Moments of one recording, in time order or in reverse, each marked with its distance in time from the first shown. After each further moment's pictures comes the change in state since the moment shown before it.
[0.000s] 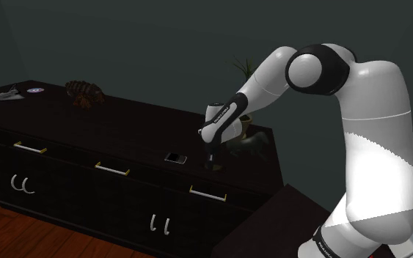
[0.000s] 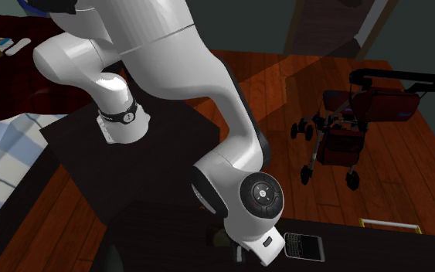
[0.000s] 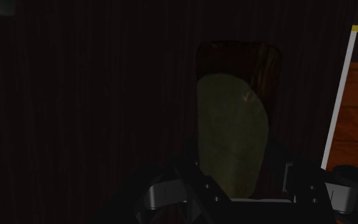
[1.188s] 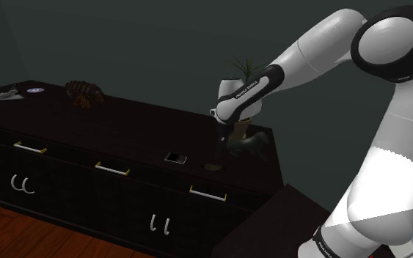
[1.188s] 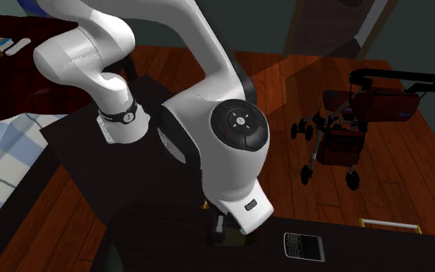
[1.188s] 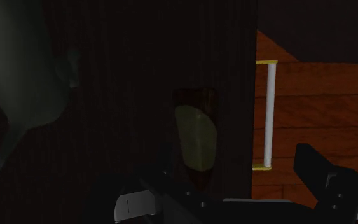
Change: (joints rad) arm 0.022 -0.387 -0.038 -0.196 -0.043 -0.171 0.119
